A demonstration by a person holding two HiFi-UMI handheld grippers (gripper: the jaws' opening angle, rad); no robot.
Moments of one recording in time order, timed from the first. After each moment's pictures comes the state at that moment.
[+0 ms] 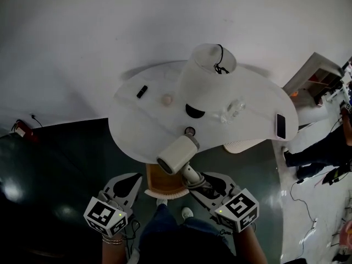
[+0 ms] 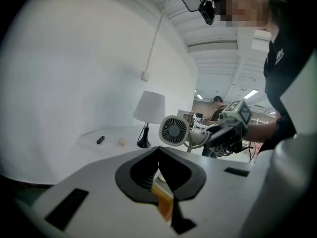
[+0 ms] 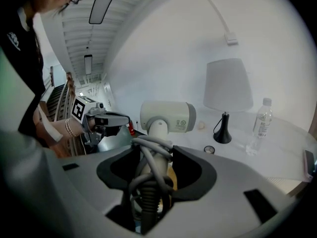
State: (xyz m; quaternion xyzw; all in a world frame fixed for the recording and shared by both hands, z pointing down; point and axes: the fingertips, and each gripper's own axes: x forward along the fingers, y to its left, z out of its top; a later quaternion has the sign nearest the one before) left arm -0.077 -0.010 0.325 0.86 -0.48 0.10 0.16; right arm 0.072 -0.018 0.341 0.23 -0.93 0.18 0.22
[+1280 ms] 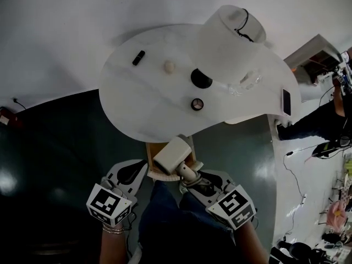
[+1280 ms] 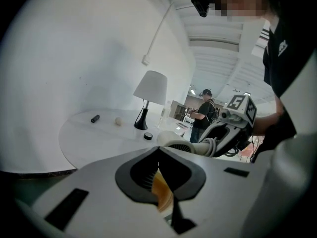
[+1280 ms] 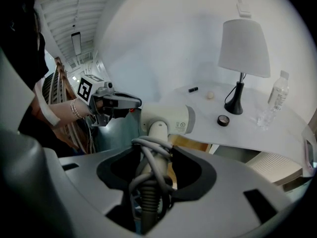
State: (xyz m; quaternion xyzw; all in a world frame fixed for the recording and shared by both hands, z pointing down) left arm -0.104 -0.011 0.404 0.88 -0.41 0.12 0.22; right arm 0.027 0.031 0.424 0.22 -0.88 0.22 0.36
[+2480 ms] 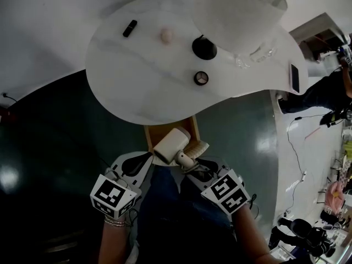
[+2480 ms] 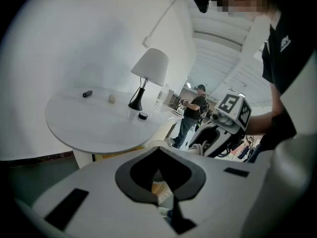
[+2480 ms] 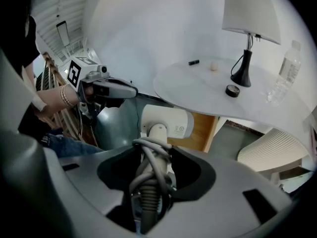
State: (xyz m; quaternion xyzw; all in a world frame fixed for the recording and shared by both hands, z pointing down) left arm -0.088 0.004 0.475 0.89 -0.34 0.15 0.28; right arm 0.024 0.048 0.510 0.21 -0.83 0.27 0.45
